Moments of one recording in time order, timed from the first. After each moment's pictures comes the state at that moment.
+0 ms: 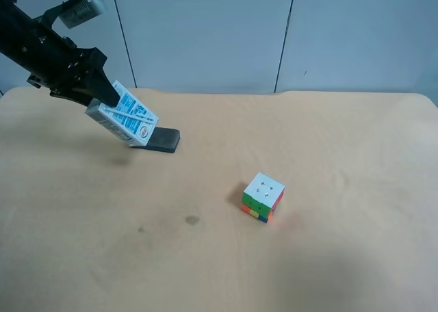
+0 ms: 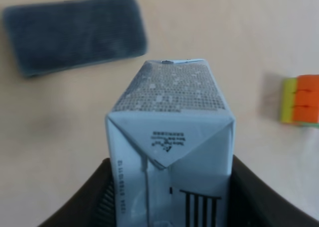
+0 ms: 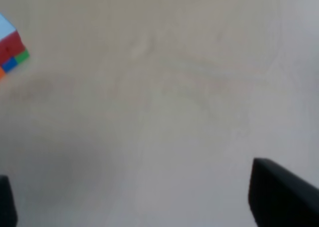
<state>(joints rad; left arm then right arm) -0.06 1.68 -1.24 -0.57 0.90 0.49 0.13 0.09 -0.55 0.01 1.21 -0.07</state>
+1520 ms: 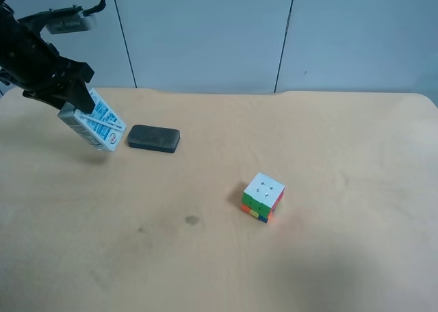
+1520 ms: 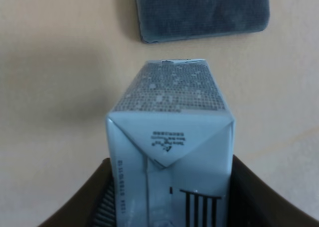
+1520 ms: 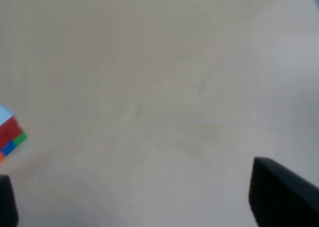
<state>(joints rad) -0.06 1.67 -1.24 -0.31 0.86 0.32 0.03 0.00 -0.50 0.03 1.07 0.00</state>
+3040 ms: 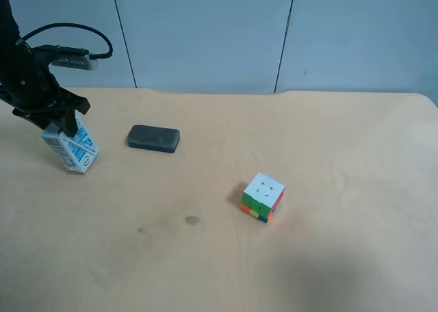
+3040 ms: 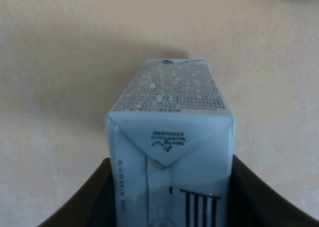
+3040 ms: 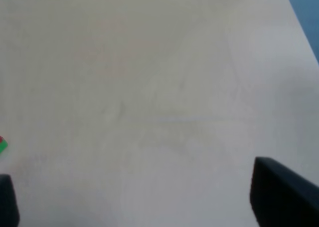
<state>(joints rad) -0.06 1.80 -1.24 -0.01 0.83 0.13 -0.02 0.00 -0.50 0.03 1.07 0.00</state>
